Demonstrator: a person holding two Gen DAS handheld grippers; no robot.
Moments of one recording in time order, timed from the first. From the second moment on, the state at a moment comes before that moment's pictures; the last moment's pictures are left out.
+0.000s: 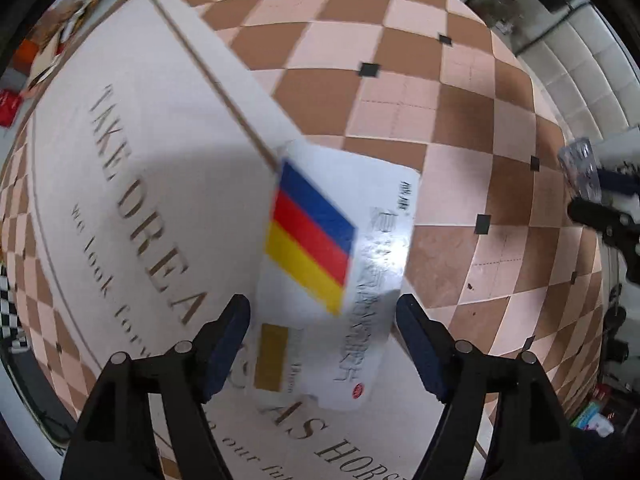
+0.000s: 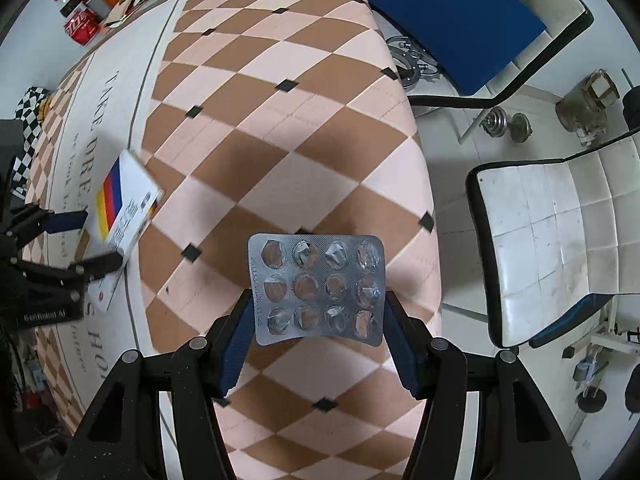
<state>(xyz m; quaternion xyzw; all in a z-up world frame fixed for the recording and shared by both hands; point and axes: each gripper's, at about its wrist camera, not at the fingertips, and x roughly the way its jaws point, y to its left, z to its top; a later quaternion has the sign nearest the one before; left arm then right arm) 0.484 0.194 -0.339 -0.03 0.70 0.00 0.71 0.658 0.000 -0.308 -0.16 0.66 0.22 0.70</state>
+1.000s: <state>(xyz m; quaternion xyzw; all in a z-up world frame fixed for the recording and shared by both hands) 0.401 0.148 -0.279 -0.03 0.64 0.08 0.77 0.630 -0.007 -0.293 -0.14 0.64 0.23 0.72</state>
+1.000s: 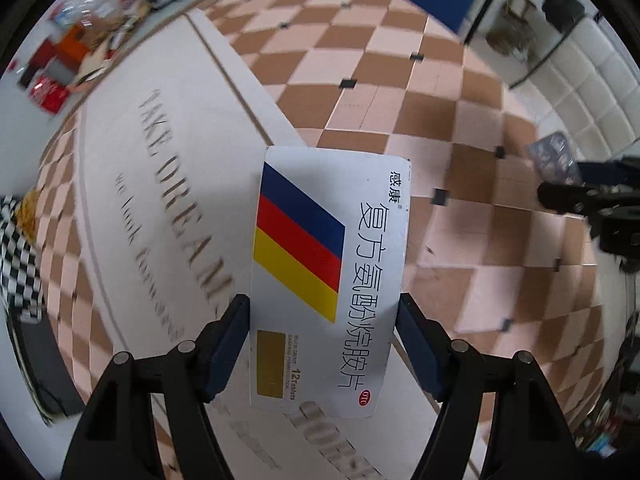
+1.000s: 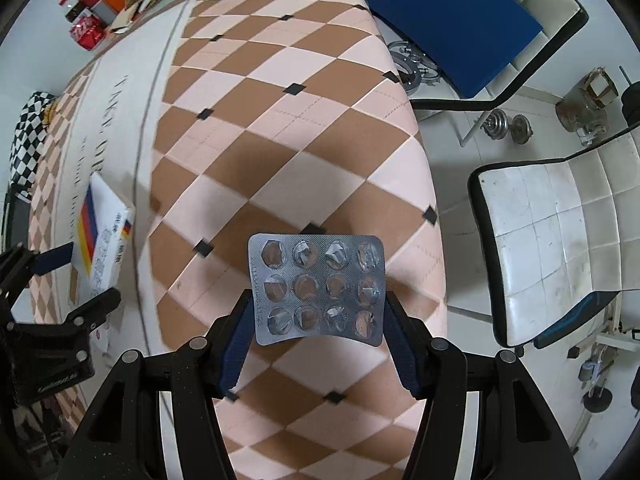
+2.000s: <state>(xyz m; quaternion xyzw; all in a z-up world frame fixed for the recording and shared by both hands) -0.063 0.022 -0.310 -0.28 0.61 0.10 0.74 0.112 -0.194 -0.308 -0.07 0.70 0.23 0.68</state>
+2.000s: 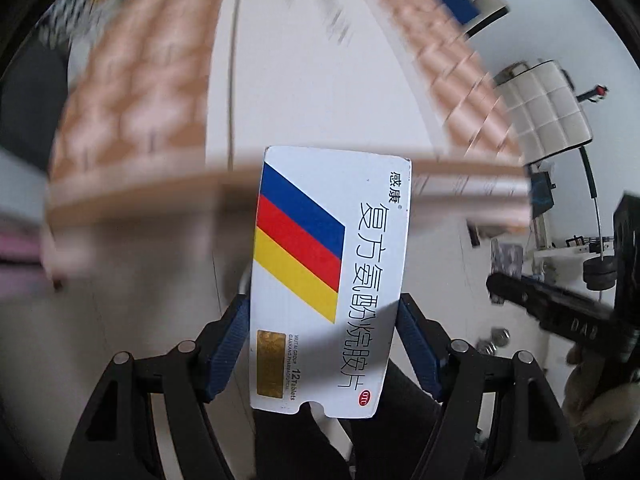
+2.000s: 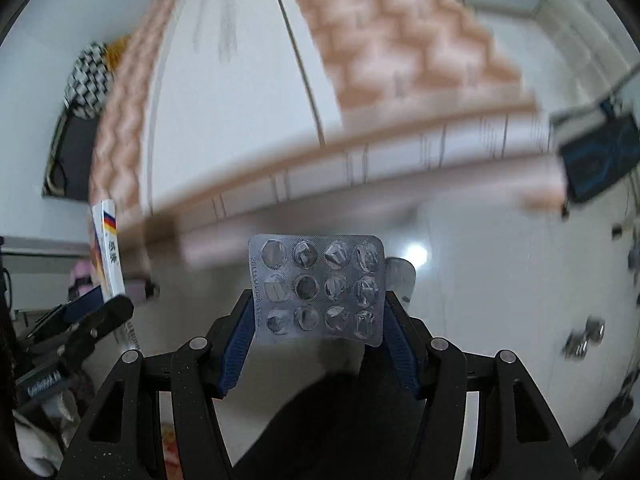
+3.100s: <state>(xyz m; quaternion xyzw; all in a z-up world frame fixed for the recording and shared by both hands) -0.066 0.020 -0.715 -0.38 0.68 0.13 0.61 0.068 -0.183 -0.753 -0.10 0.77 0.25 0.58</state>
